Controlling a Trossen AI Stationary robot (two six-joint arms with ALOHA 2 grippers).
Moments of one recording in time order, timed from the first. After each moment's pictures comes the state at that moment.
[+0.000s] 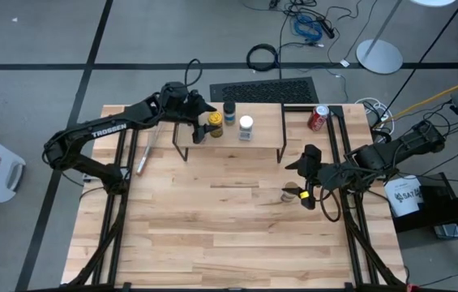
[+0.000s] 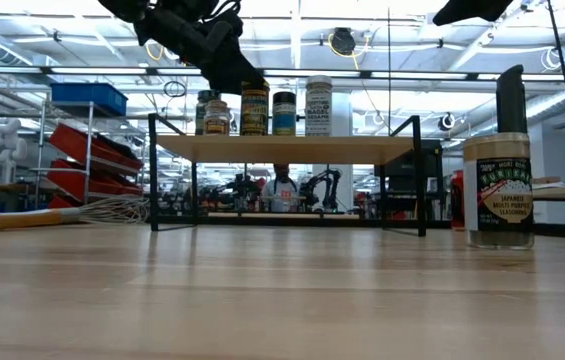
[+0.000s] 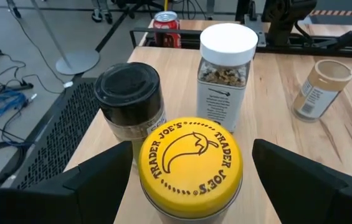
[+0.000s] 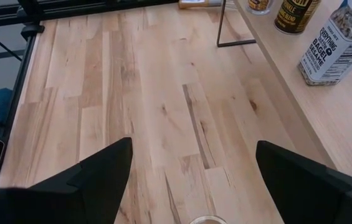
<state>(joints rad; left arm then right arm) 0.56 1.37 1.10 -0.22 0.34 0.24 0.41 1.01 1.06 -0.78 0.44 0.44</state>
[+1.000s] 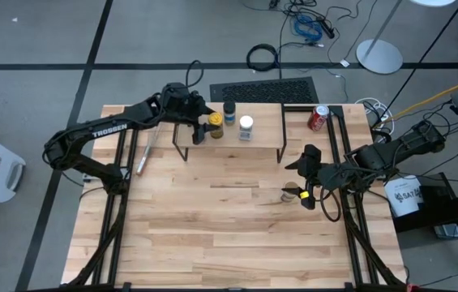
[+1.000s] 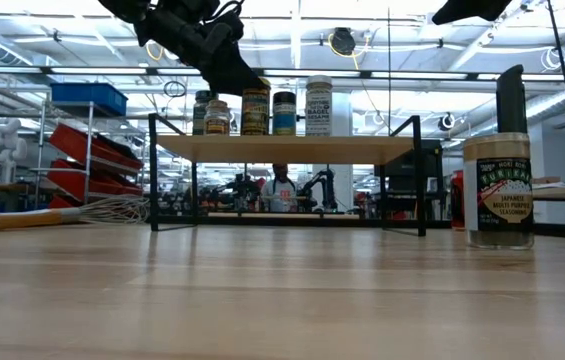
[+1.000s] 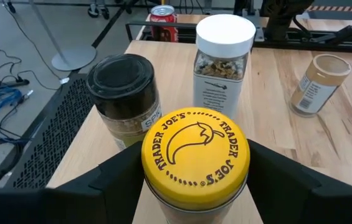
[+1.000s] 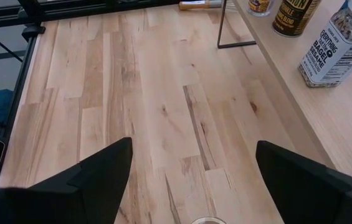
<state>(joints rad) 0.55 1.37 1.10 -0.23 0.35 0.25 0.41 1.01 1.06 -0.77 0.44 0.43</state>
